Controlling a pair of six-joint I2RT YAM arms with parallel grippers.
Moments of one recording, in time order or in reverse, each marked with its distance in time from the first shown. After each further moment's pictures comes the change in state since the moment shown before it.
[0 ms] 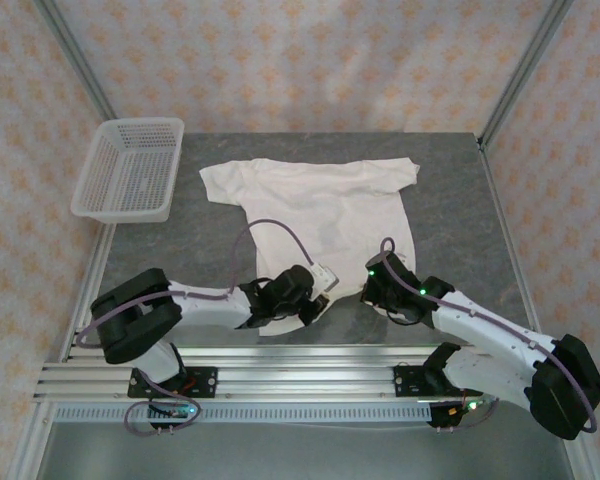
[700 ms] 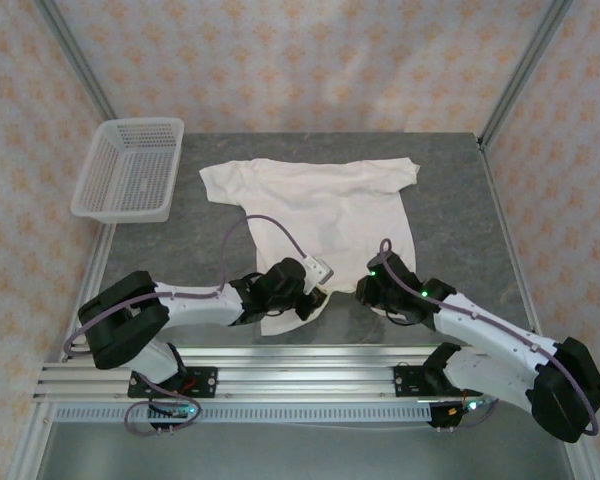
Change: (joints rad) left arm 0.042 -0.043 -0.010 0.001 0.082 -0.038; right arm 0.001 -0.022 -0.018 0.061 -0.082 -0.058
